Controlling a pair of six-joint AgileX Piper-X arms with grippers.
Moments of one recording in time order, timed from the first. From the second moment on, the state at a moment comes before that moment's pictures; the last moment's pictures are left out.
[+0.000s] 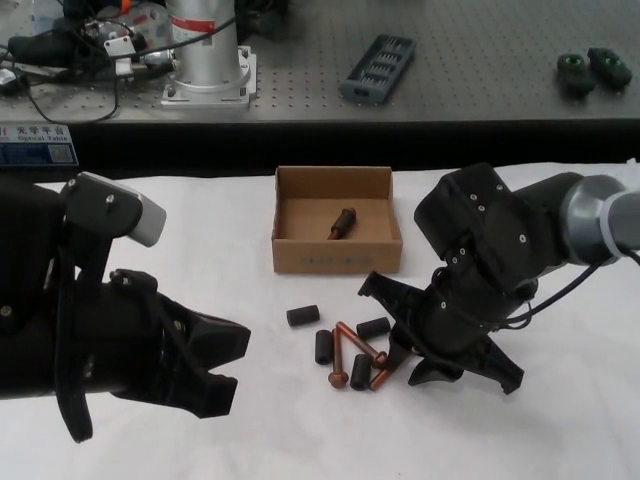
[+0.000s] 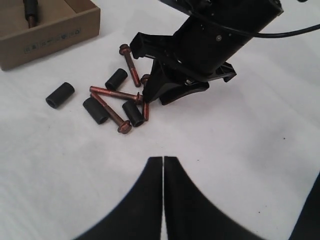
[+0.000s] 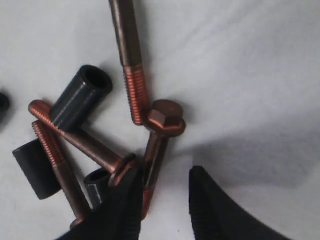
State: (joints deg) left arm -27.6 59.2 -36.2 11.4 24.6 -1.1; right arm 35.5 107.1 -63.1 32.6 -9.7 59.5
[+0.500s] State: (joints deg) left arm -27.6 59.2 -36.2 11.2 24.6 -1.1; right arm 35.5 107.9 -63.3 32.3 -9.7 59.5
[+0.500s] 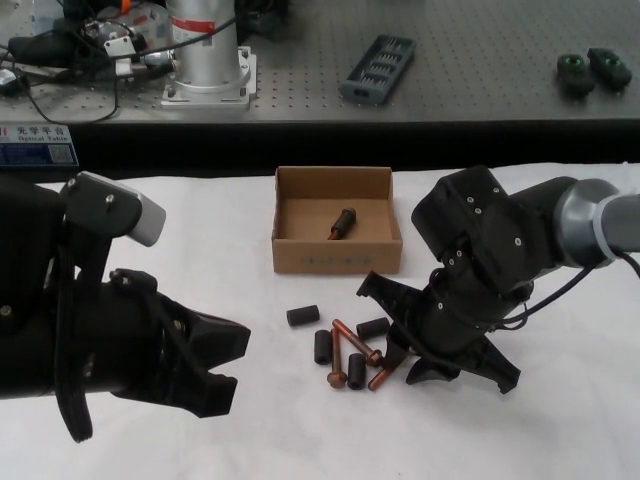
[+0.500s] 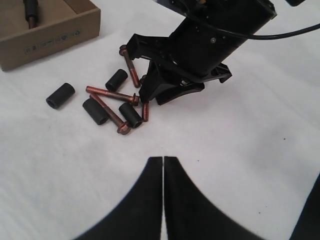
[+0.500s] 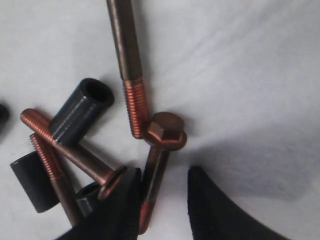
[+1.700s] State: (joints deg) left arm -27.6 59.2 -36.2 10.6 24.6 0.0; right arm 35.2 105.7 -63.4 32.9 -12.0 45.5
